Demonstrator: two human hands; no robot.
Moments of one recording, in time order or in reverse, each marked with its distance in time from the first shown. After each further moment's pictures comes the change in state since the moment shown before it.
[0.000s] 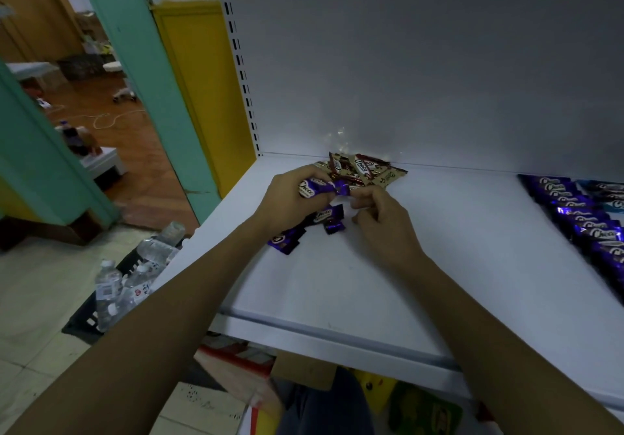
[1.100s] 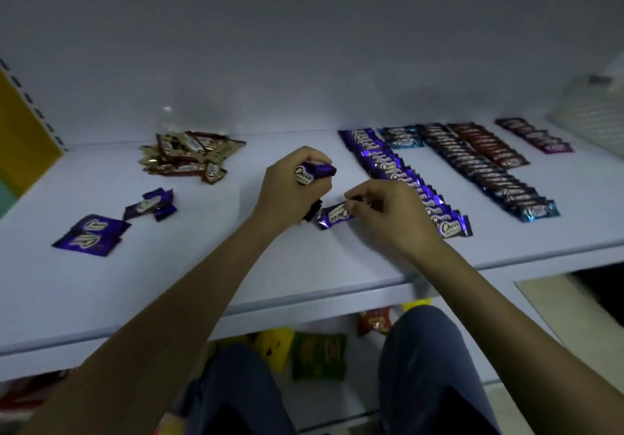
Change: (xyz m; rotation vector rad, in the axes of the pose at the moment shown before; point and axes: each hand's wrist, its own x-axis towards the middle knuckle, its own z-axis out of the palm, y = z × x) left_hand -0.011 0.150 0.158 -0.437 -0.130 0.151; right_hand -0.113 0.042 -0.172 -0.357 0.254 0.159
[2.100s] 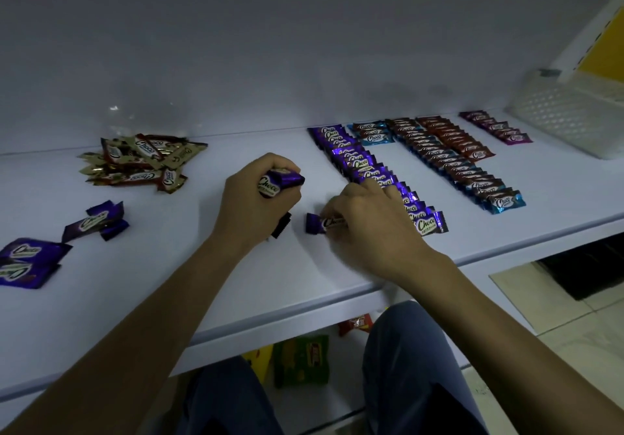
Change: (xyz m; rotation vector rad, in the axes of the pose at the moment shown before) left_hand -0.008 -0.005 -0.004 -0.038 -0.004 0.070; right_hand -0.010 -0.010 -0.003 -0.738 -0.058 -0.201
